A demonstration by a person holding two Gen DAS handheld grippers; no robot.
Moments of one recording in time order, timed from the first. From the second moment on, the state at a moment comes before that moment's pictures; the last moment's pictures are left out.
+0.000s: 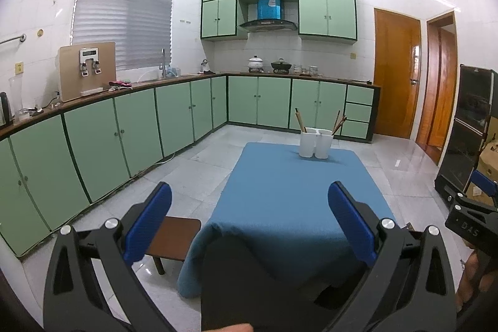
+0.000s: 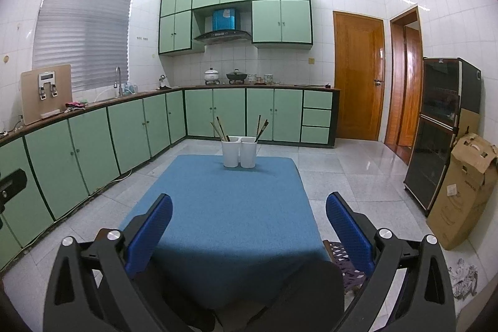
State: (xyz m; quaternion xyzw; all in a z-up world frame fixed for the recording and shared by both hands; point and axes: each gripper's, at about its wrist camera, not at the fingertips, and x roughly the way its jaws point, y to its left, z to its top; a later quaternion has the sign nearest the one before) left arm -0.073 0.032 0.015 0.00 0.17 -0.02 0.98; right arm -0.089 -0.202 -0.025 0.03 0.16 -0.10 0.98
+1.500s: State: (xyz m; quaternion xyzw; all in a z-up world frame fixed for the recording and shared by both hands) left arm -0.070 0.033 0.012 0.00 0.18 -0.02 0.98; right arm -0.095 -0.196 -0.023 0.03 0.15 -0.10 0.98
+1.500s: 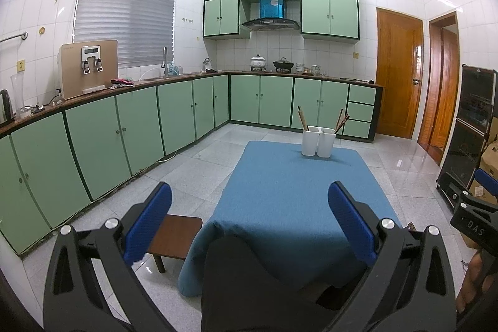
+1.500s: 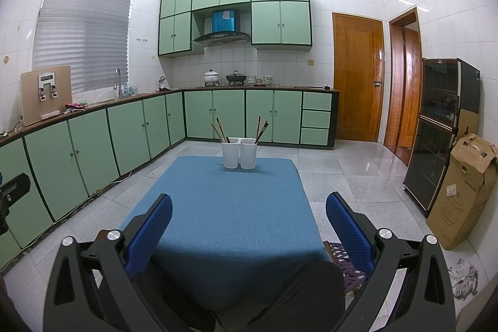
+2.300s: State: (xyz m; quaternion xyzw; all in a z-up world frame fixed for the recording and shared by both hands) left arm -0.071 0.031 0.009 0.00 0.18 -0.02 0.98; right arm -0.095 -0.193 -0.024 0.03 0.15 -0.10 0.98
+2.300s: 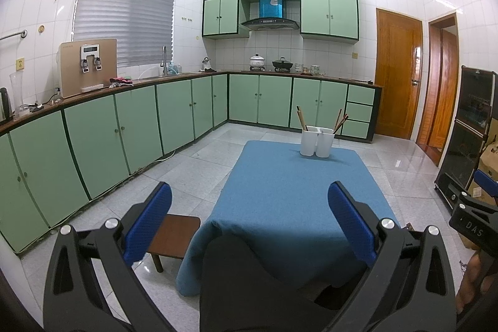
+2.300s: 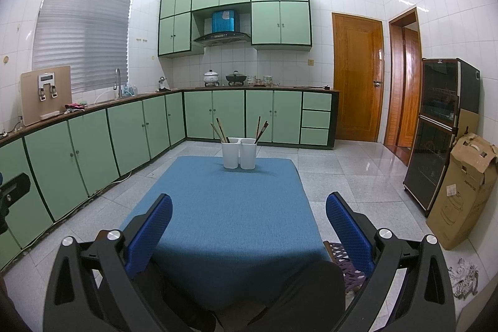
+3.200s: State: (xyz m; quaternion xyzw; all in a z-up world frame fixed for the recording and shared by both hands) left arm -0.072 0.031 0.009 0.00 0.18 -0.02 0.98; right arm -0.095 -0.192 -0.025 0.03 0.15 -0.10 0.98
